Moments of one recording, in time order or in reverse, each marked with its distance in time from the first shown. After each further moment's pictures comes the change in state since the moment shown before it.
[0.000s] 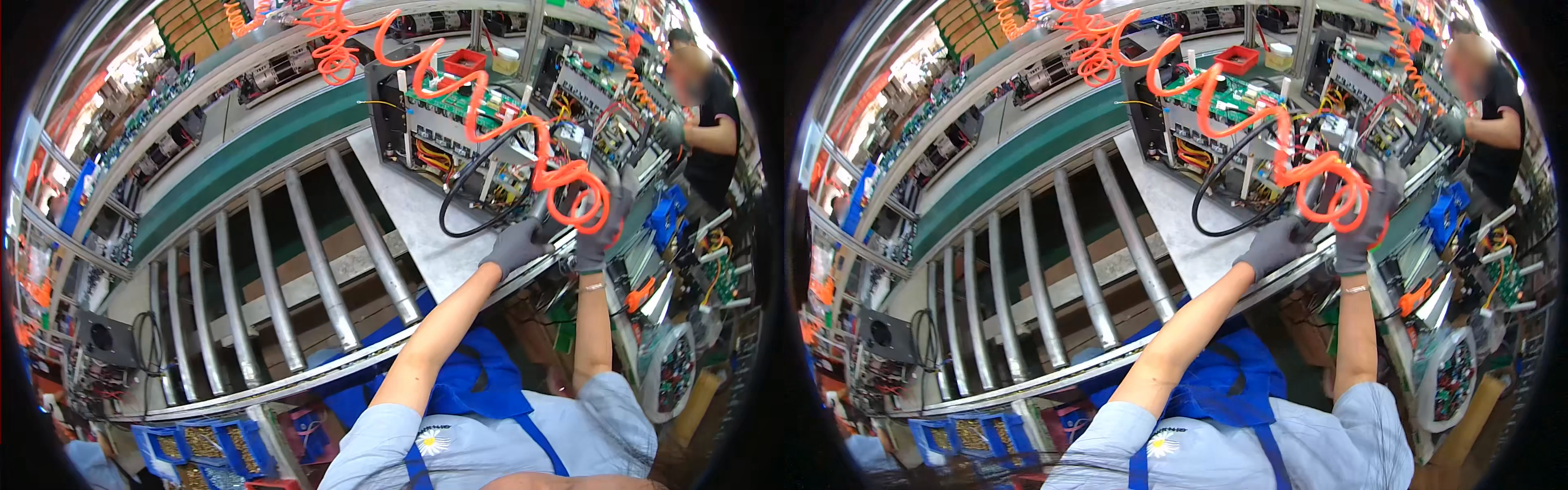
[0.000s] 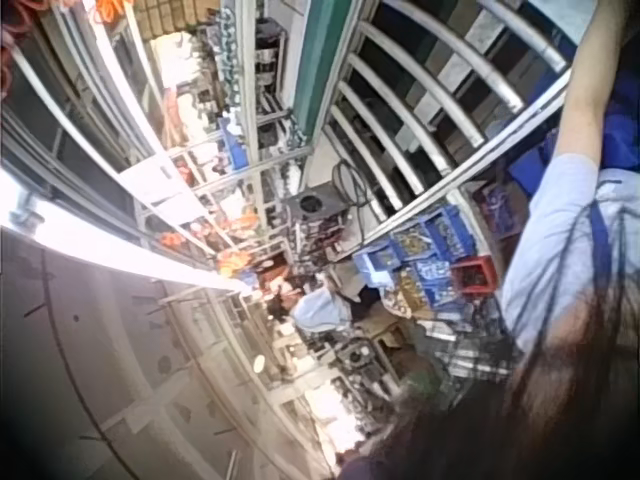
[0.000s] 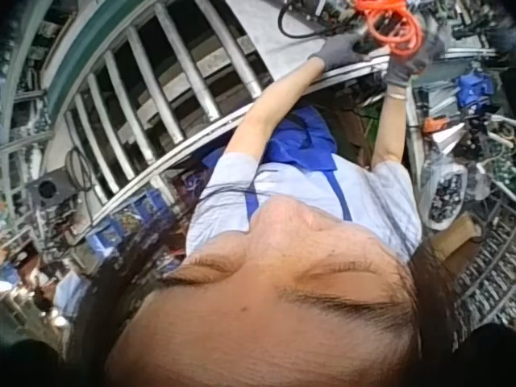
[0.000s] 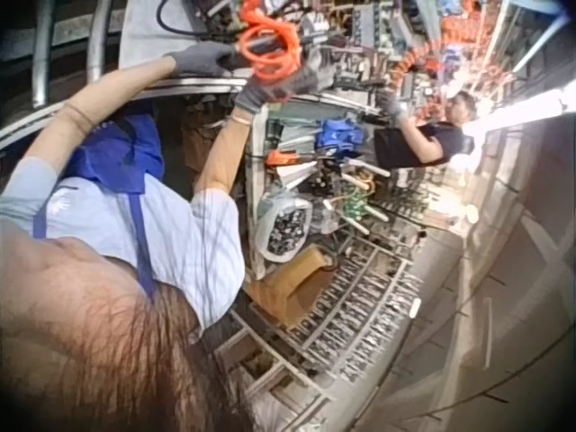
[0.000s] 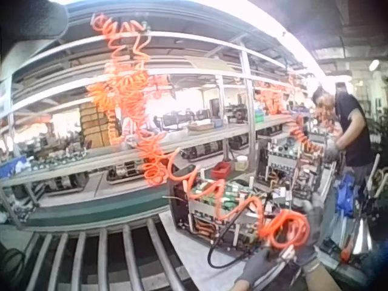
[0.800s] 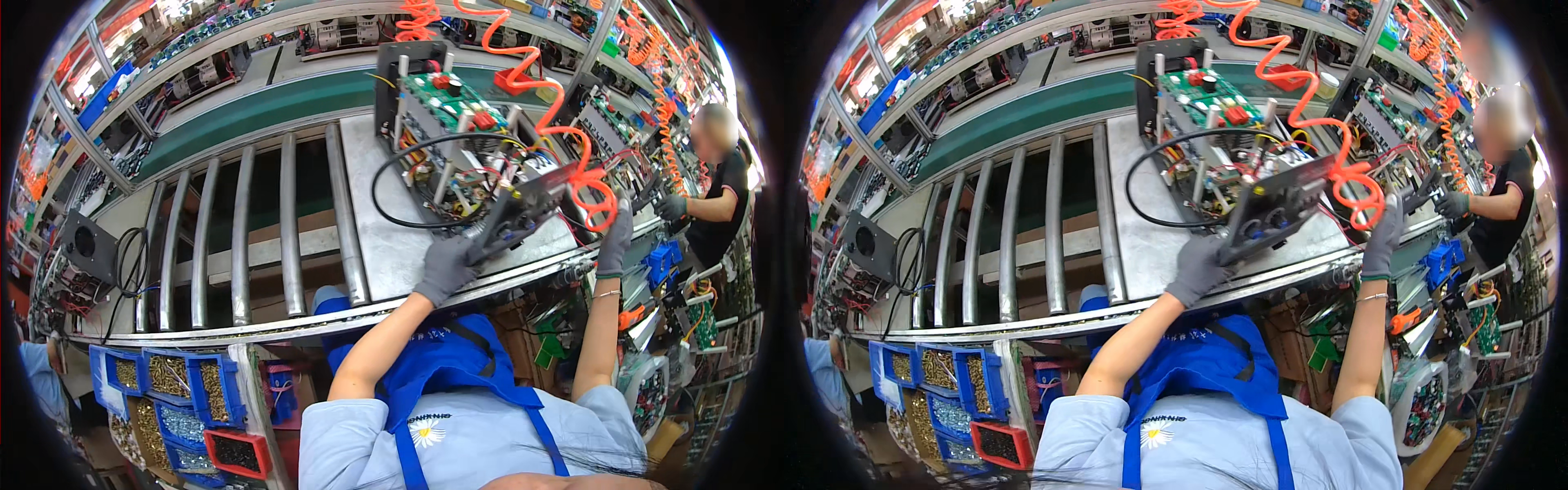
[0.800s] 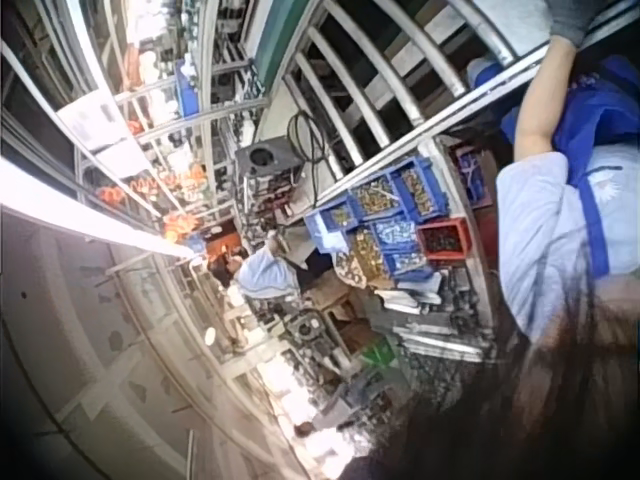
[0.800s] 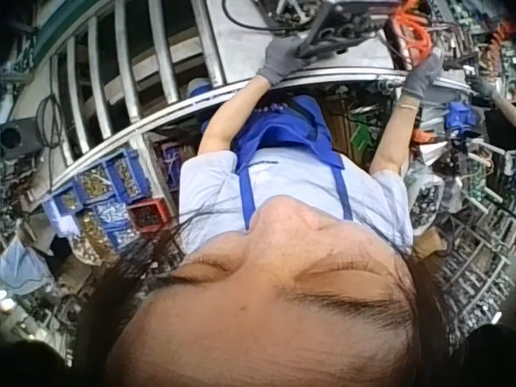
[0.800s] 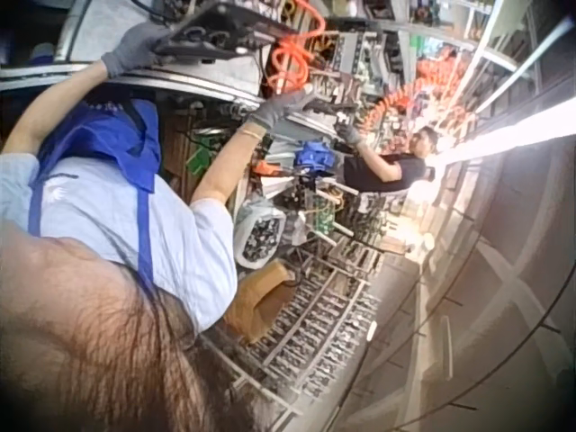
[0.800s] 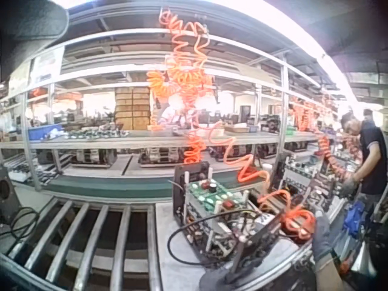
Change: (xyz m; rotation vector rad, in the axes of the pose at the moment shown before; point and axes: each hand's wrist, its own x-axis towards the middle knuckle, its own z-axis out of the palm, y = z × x) left_hand -0.183 -0.035 -0.078 0.383 0.595 0.202; right_hand -0.014 0.081 0.012 0.614 -0.264 0.637
